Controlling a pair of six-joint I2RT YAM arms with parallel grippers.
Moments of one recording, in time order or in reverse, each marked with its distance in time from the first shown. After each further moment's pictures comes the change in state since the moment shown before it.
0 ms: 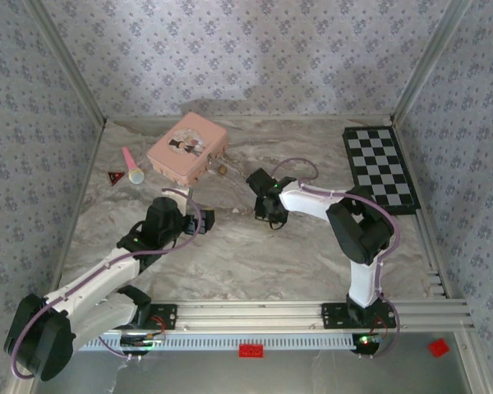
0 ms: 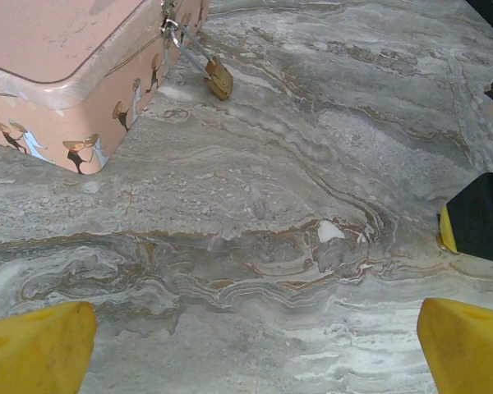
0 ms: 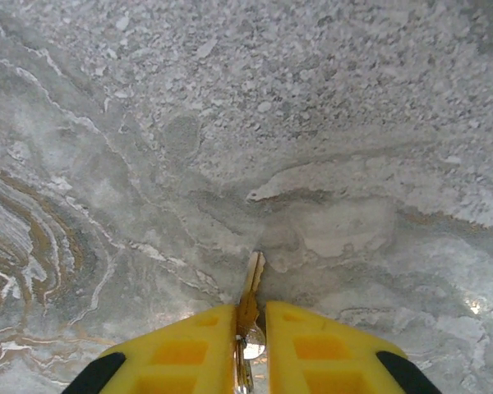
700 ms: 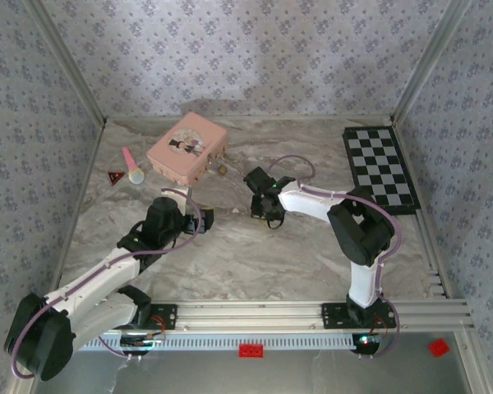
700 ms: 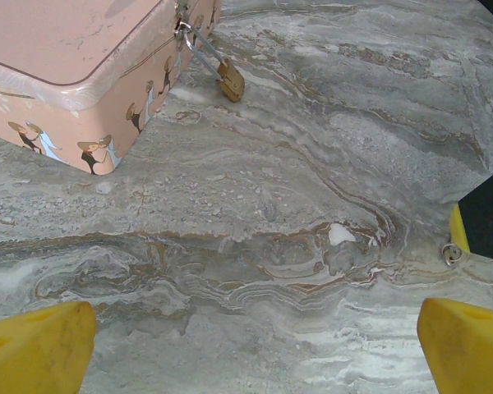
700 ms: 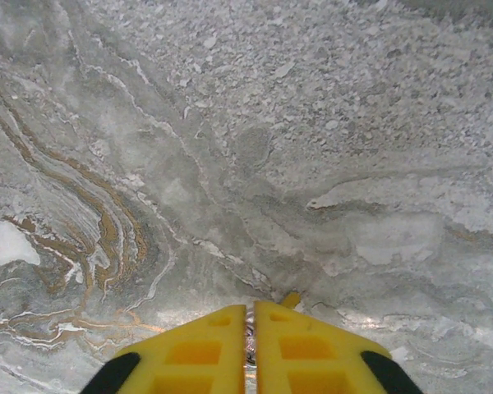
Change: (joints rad) left arm -0.001 0.002 0.000 0.000 -0.029 0.000; right arm 0.014 -0.011 0.012 0.026 -0.002 -0.045
